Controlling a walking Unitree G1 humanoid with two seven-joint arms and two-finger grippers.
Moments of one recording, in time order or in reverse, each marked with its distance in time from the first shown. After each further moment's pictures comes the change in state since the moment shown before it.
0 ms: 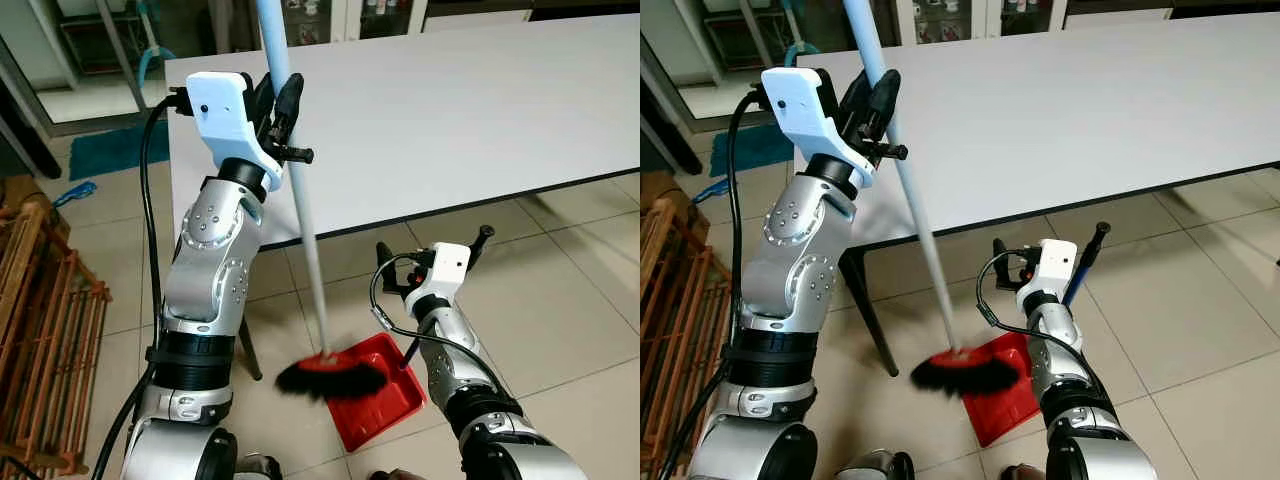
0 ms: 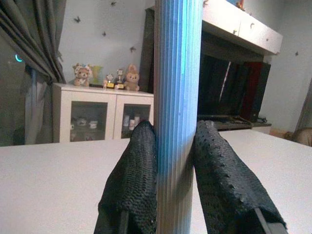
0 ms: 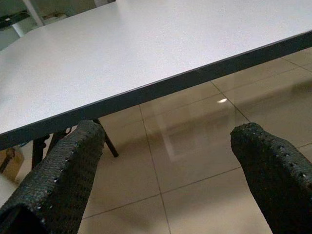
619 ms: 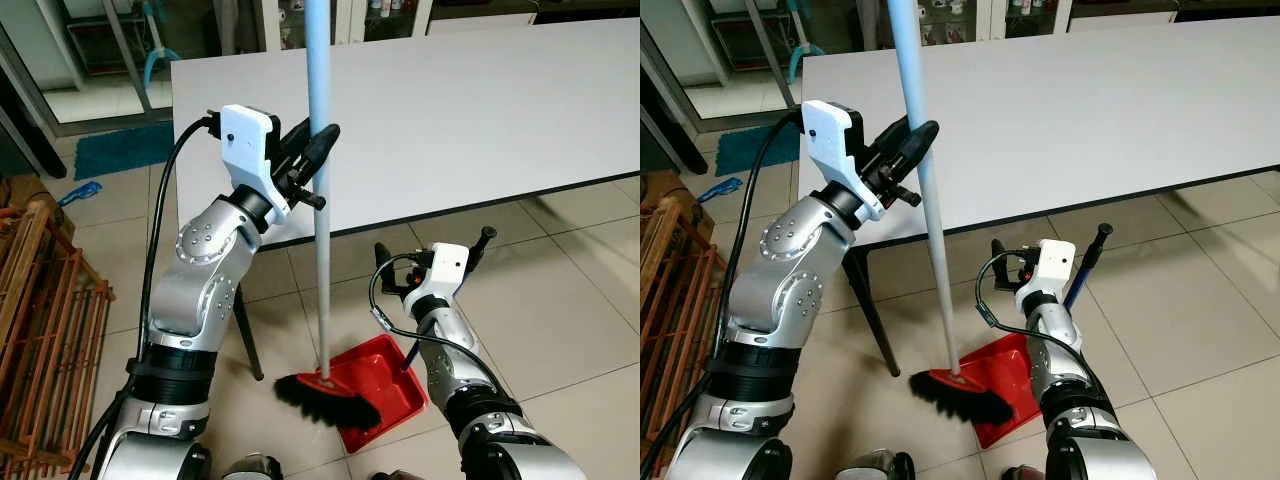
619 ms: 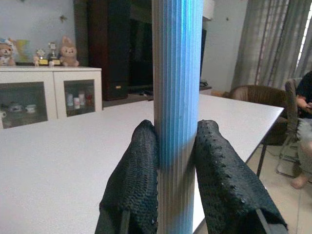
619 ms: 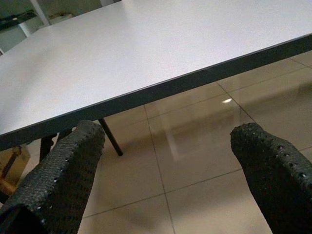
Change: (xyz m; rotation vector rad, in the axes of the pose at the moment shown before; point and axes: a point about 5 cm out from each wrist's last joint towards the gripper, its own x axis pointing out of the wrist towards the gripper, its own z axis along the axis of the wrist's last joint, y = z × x) left arm -0.018 -0.005 -0.021 -0.006 0.141 -0.305; right arm 0.000 0.002 -0.001 0.004 0.006 0.018
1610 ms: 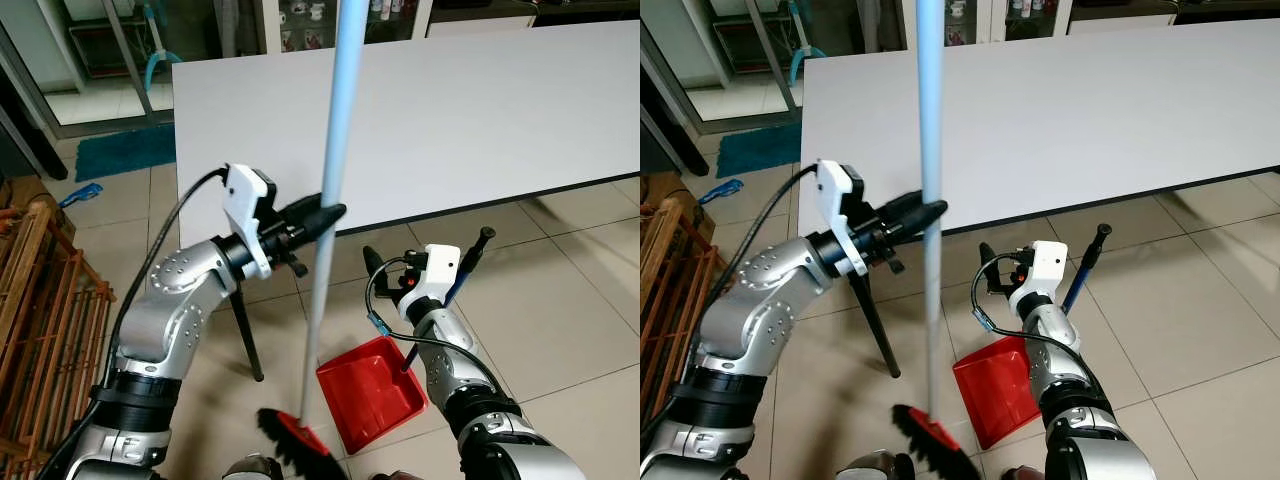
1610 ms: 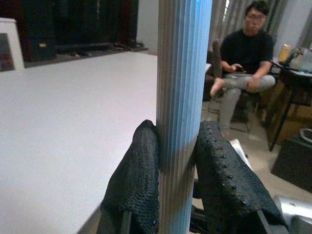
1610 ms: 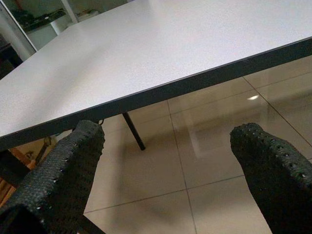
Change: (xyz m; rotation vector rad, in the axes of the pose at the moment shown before) left arm -0.037 0.005 -0.032 -0.090 0.169 -0.286; right arm 0.000 0.006 -0.003 0.038 0.028 0.100
